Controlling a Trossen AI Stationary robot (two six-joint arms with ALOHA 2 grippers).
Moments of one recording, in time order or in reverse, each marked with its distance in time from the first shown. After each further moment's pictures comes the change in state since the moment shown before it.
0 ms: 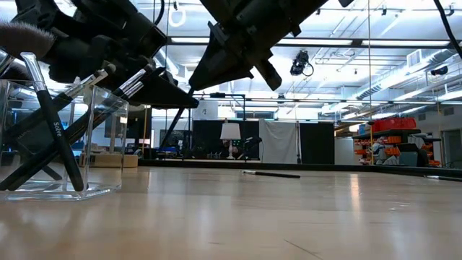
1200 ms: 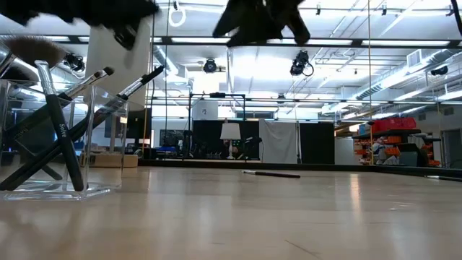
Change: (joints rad) left arm -0.185 -0.581 0.027 -0.420 -0.243 -0.123; right arm 0.106 -0.111 -0.014 -0.060 0.371 -0.076
